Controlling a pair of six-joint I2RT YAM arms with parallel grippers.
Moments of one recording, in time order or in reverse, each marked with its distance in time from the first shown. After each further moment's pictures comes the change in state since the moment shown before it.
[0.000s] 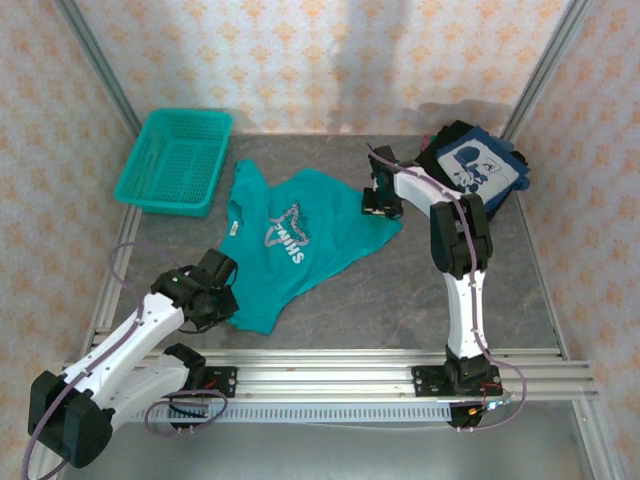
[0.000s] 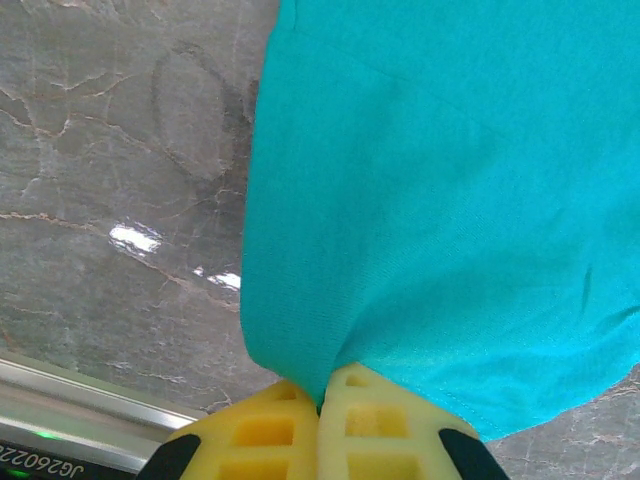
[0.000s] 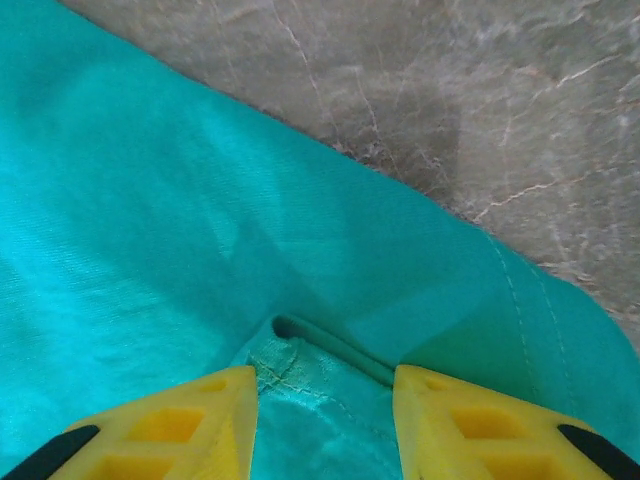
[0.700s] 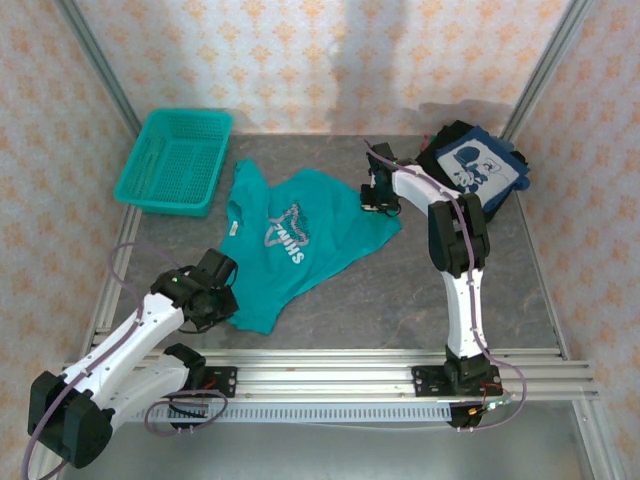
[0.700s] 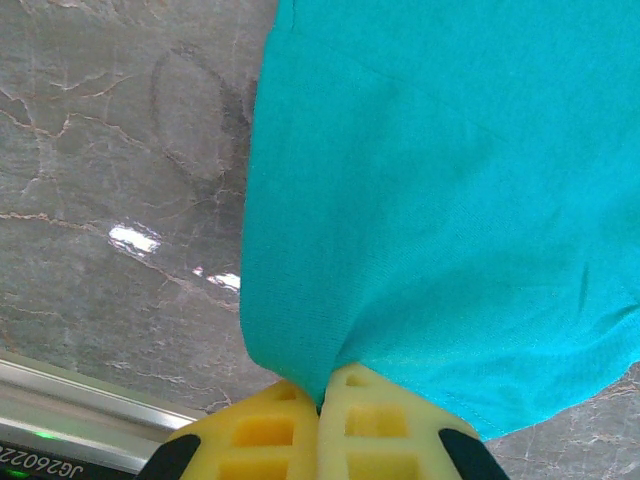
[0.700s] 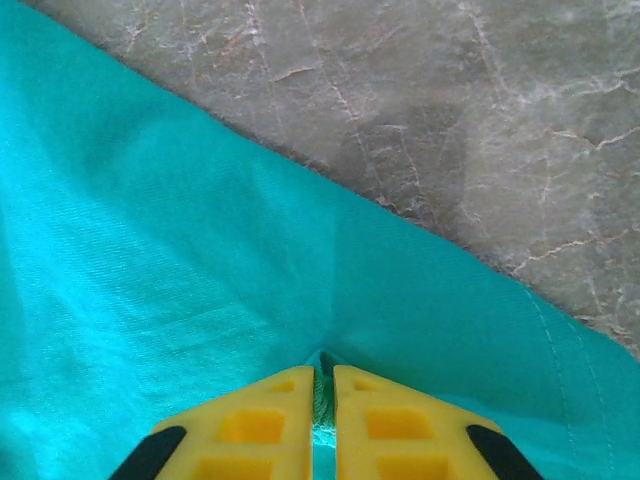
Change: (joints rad) left arm 0.000 0.000 0.000 0.000 0.000 0.000; right arm 0.003 0.019 0.042 0.016 -0.016 0.001
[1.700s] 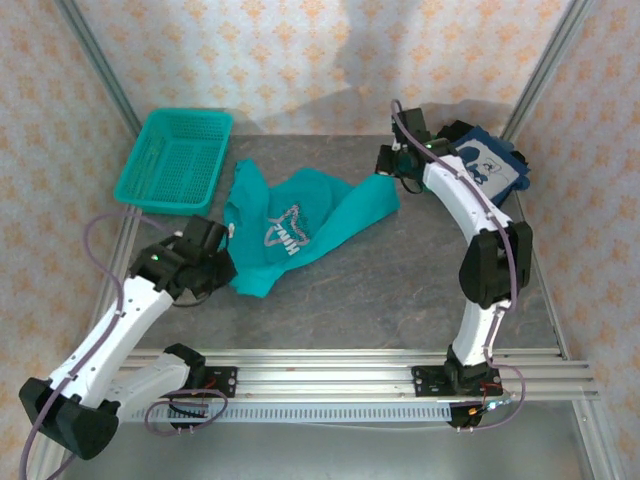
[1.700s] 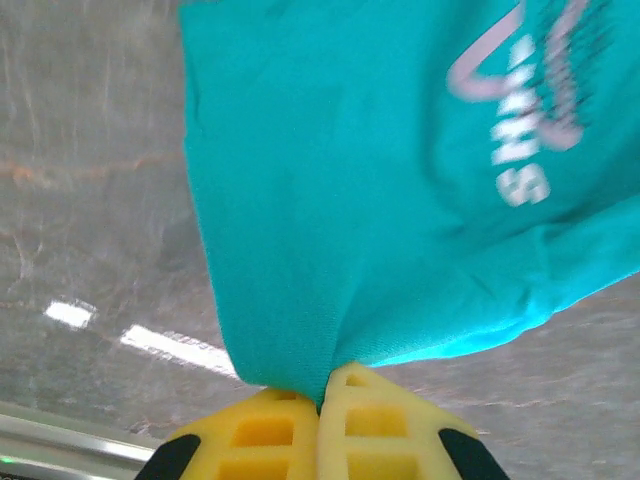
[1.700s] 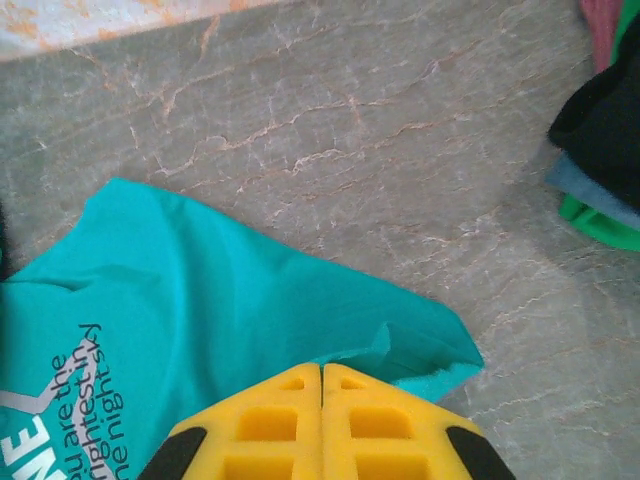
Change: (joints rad) left arm 0.045 0.063 0.391 -0.079 -0.032 0.056; right arm -0.031 -0.385 -0.029 0.026 0.103 0.039
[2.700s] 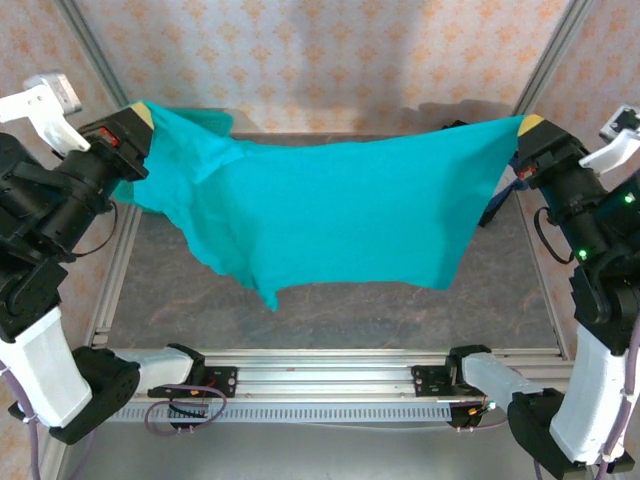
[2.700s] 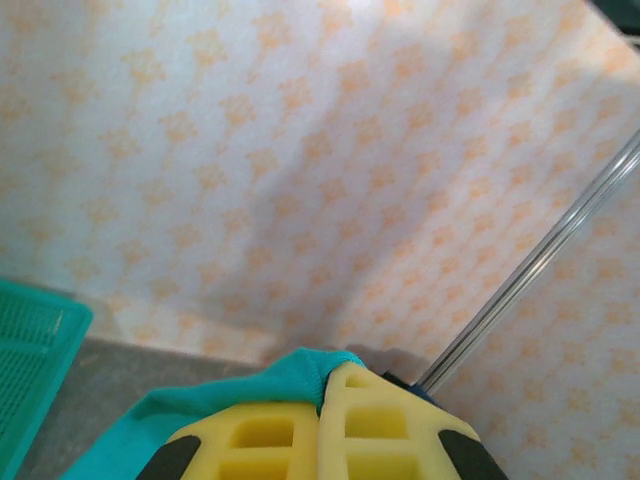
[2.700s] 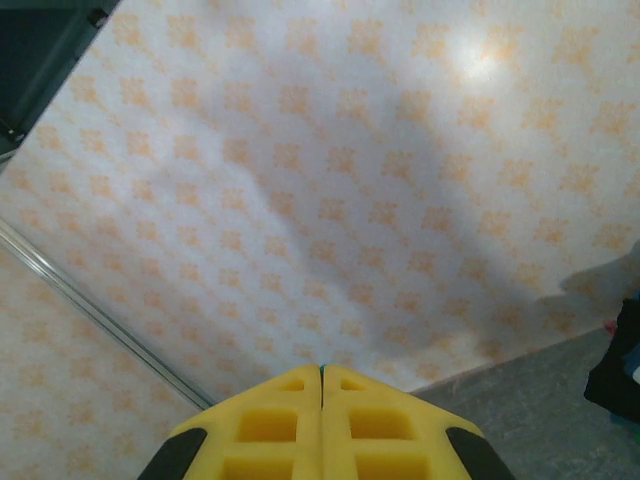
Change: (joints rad) left arm 0.053 0.298 1.416 0.003 -0.024 0.412; right arm -0.190 -0.818 0.274 -0.170 -0.108 0.271
